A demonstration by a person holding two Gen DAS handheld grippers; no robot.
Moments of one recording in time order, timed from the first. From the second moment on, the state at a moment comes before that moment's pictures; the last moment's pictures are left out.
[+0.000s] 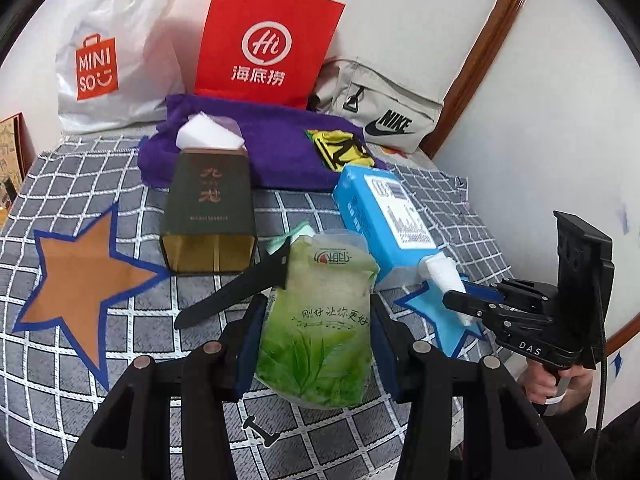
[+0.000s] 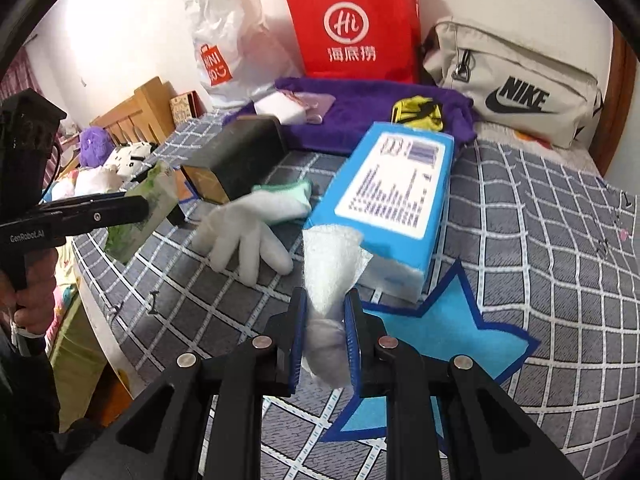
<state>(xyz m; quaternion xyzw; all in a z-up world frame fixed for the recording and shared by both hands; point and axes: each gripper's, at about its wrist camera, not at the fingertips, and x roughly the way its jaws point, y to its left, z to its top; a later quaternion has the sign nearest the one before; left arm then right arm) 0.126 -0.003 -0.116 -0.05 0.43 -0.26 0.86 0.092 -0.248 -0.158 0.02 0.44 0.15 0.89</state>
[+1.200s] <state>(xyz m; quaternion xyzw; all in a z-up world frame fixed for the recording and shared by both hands) 0.176 0.020 -0.054 -0.06 0.39 -0.17 0.90 0.148 -0.256 -0.074 0.02 0.37 0.13 0.92</state>
